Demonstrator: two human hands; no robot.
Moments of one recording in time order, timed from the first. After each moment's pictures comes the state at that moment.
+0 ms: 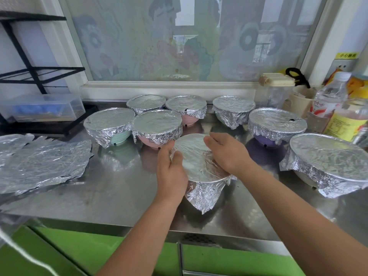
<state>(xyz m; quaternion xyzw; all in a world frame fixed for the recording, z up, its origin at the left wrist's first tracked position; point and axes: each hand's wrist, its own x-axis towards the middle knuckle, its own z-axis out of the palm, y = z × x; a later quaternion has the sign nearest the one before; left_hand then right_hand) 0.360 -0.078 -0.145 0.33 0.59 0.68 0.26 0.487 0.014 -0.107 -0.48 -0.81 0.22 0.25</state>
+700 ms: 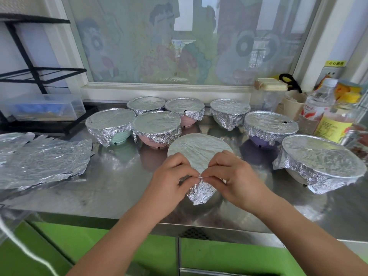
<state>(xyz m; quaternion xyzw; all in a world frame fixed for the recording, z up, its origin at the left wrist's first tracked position) 0.340 -0.124 -0.137 0.73 0.52 0.46 0.01 0.530 -0.046 -0.128 -0.15 -0.91 0.03 0.38</state>
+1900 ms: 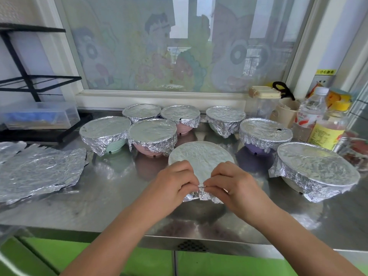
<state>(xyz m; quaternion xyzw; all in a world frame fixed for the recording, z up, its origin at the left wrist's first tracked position) 0.335 -0.108 -0.124 0.79 0.47 0.39 0.03 0.541 -0.046 -0.130 -0.20 -0.90 0.02 0.38</state>
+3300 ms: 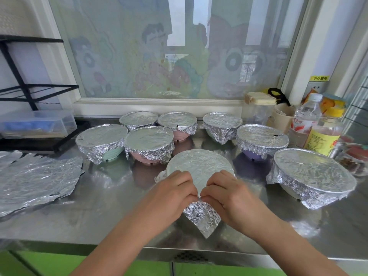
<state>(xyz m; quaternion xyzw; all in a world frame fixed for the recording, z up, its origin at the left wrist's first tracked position) 0.343 -0.109 -0.120 0.83 0.45 0.33 -0.07 0.538 -0.050 -0.125 -0.16 -0.91 -0.05 0.37</state>
